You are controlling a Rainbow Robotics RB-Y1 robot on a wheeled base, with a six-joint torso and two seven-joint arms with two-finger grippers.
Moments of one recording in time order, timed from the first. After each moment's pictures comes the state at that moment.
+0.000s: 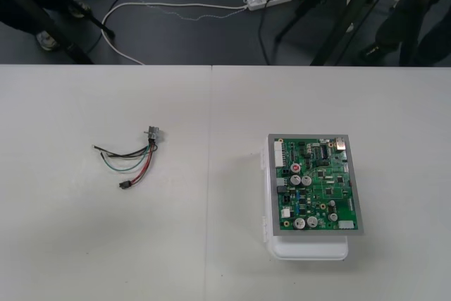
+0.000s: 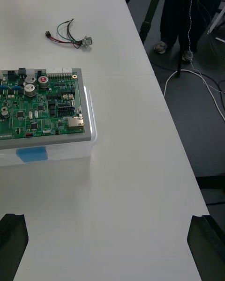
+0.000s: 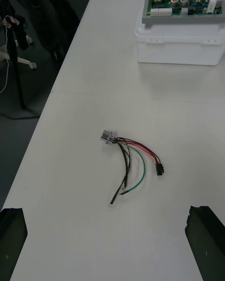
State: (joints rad) right arm -0.09 -1.13 -0.44 -1.48 1.14 -1.57 0.07; left arm -0.09 1.13 0.44 -1.48 -1.13 -1.57 -0.07
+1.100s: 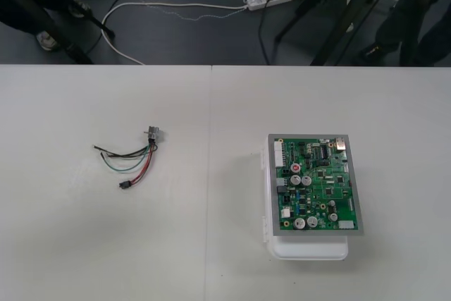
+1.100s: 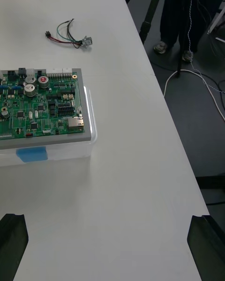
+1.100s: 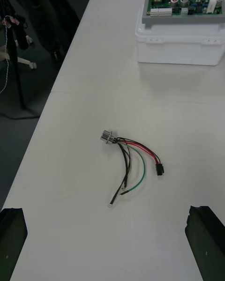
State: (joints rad) right arm -0.09 -1.13 -0.44 -1.48 1.14 -1.57 0.07; left arm -0.09 1.13 0.44 -1.48 -1.13 -1.57 -0.07
